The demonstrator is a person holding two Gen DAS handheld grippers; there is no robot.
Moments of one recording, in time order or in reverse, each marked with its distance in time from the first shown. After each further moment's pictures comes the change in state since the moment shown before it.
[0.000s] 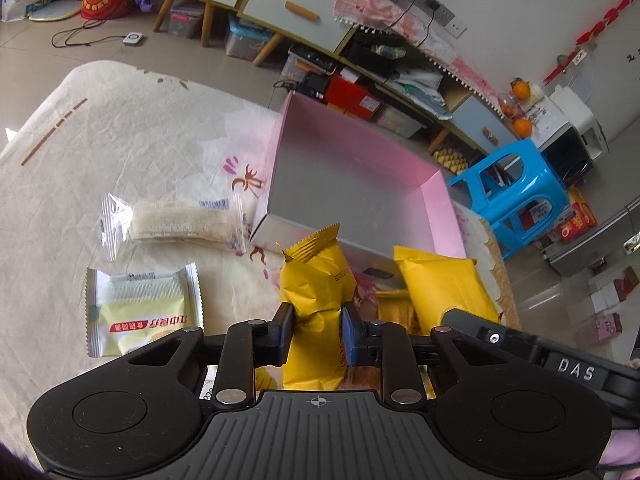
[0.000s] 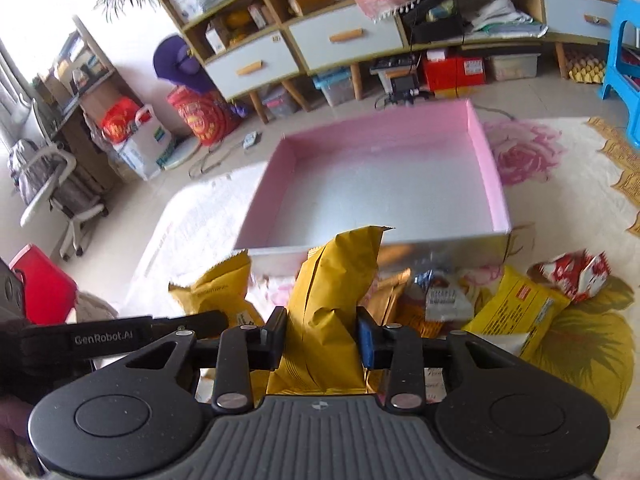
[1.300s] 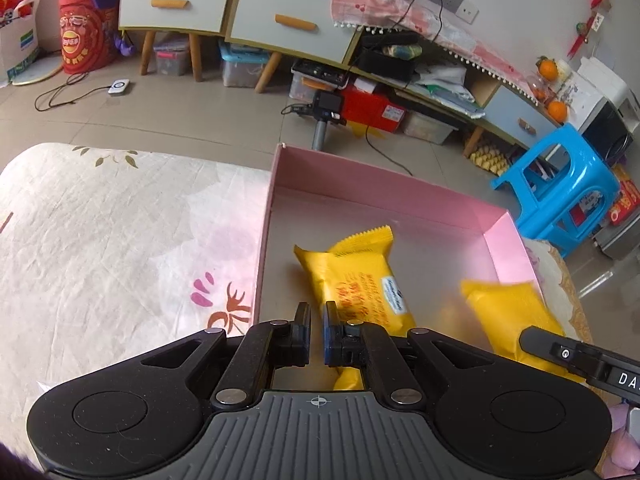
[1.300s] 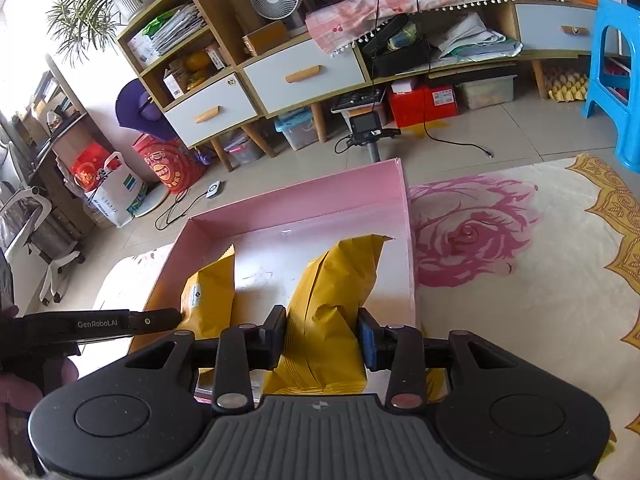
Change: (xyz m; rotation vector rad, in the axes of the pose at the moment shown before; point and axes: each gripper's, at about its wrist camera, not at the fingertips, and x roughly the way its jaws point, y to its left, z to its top) left arm 0.111 -0.011 0.078 0.139 -0.044 0.138; right arm 0.052 -0.083 0.057 0.025 -0.118 -0.025
